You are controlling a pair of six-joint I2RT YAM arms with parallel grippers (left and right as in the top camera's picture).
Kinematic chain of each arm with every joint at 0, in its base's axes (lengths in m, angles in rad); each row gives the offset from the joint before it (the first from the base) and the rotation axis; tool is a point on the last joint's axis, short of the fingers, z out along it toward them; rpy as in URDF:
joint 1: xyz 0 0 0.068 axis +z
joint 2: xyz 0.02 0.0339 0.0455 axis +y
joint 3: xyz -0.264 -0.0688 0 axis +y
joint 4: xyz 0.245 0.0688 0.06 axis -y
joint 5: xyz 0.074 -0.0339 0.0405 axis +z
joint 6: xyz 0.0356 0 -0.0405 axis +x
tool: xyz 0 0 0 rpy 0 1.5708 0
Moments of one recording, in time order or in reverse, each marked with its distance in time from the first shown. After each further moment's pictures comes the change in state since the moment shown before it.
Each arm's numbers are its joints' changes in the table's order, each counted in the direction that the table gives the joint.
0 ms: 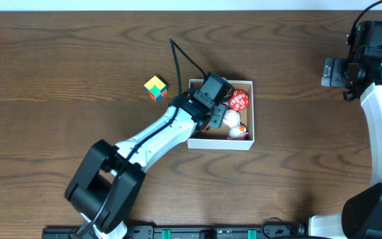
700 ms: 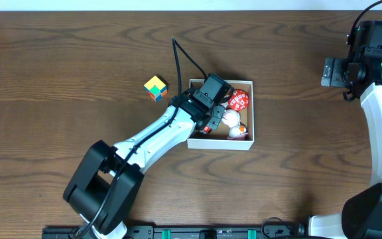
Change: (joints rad) left arm 0.003 -0.015 0.000 -0.040 0.000 0.036; right arm 0.000 0.000 0.000 0.000 0.000 0.000
